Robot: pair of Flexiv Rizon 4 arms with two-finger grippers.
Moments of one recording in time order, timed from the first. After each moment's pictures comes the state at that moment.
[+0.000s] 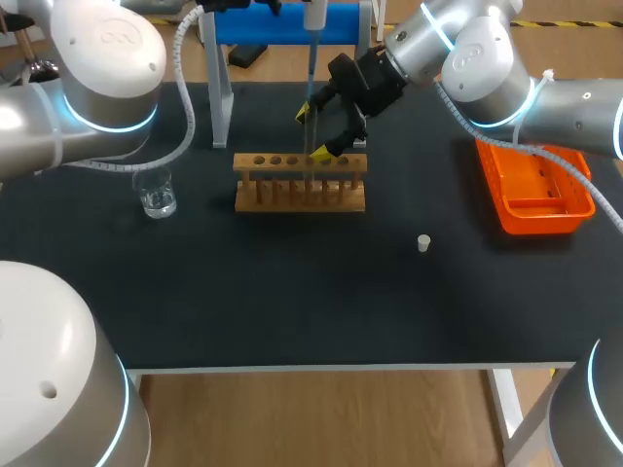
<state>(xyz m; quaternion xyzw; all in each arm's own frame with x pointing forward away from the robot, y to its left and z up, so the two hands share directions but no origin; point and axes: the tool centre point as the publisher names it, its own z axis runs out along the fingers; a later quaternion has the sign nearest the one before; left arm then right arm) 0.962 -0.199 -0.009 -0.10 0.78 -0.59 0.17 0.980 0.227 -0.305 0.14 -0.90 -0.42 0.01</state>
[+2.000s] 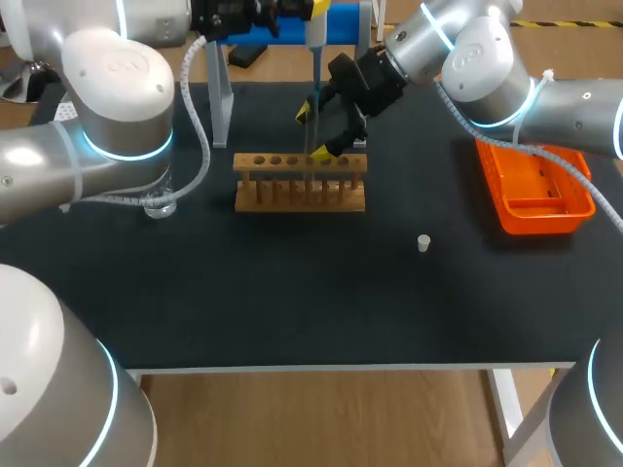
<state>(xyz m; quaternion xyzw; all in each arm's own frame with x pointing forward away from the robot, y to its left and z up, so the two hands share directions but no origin) 0.966 -0.197 -0.037 -0.12 0.75 -0.63 0.16 0.980 0.227 -0.305 0.14 -0.90 -0.42 0.01</state>
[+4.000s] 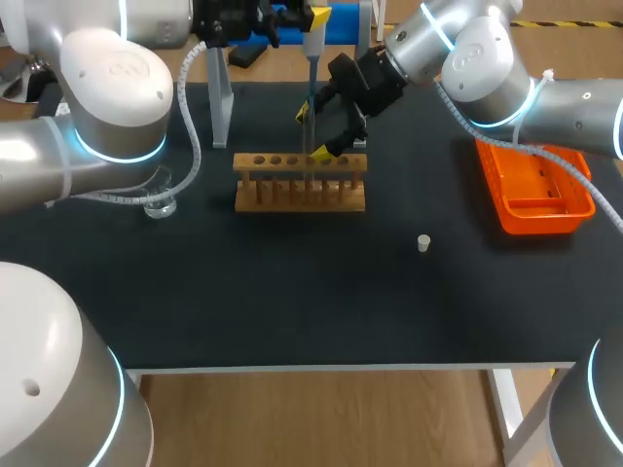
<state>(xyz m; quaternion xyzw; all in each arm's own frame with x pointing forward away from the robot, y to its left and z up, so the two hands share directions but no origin) 0.957 -0.196 -0.048 -0.10 0.78 -0.59 0.18 0.980 0.227 -0.305 0.14 -0.90 -0.42 0.01</state>
